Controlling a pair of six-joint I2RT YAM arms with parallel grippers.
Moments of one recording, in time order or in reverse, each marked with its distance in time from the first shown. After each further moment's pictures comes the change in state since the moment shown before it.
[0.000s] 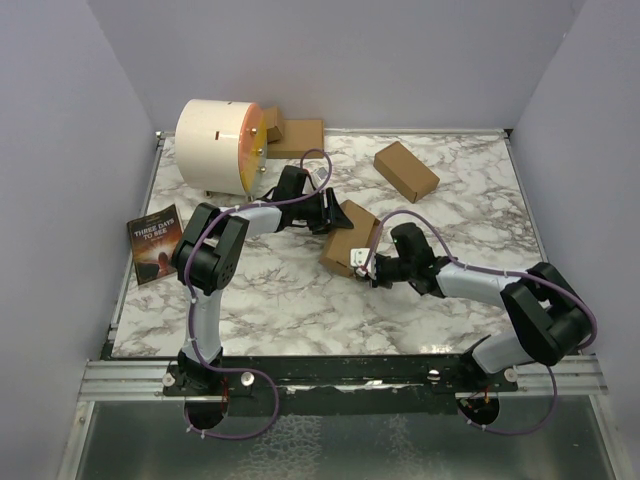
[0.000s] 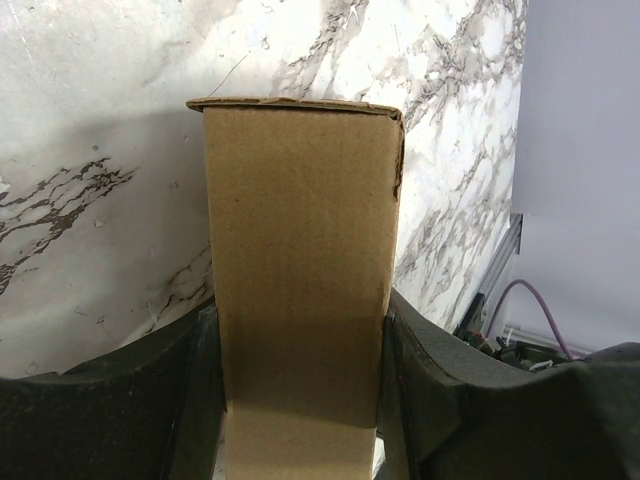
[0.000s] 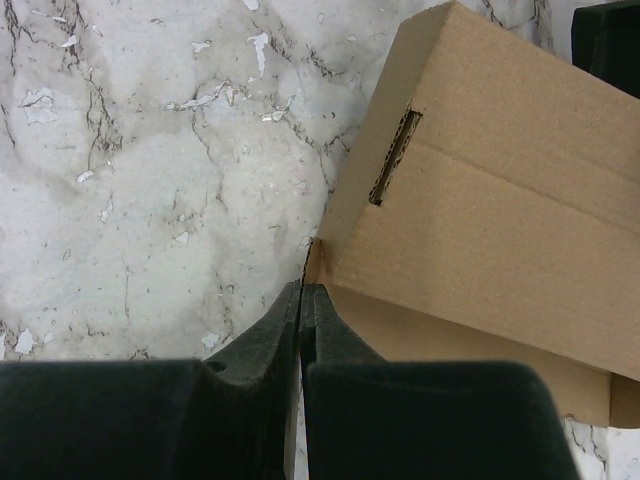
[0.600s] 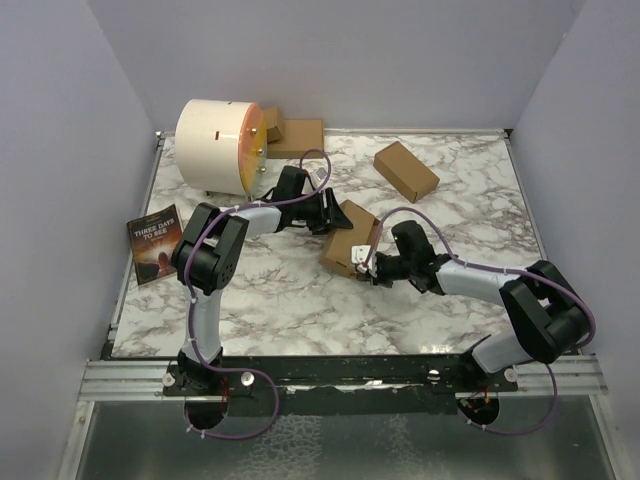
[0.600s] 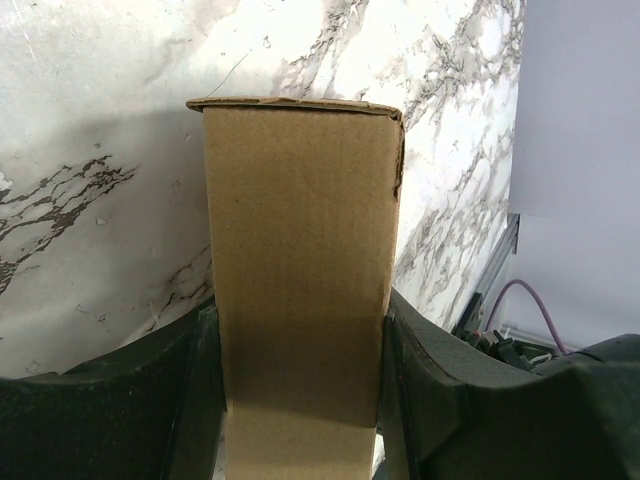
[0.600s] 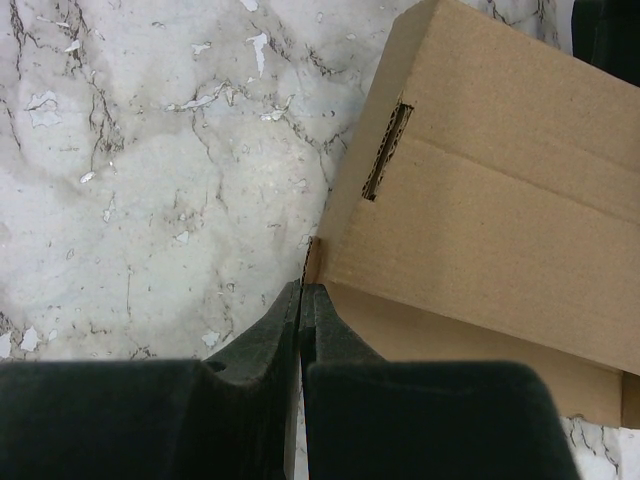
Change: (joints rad) left arm 0.003 0.000 -0.006 0.008 0.007 -0.007; right arm -0.019 0.013 0.017 -0.024 -0.029 0.008
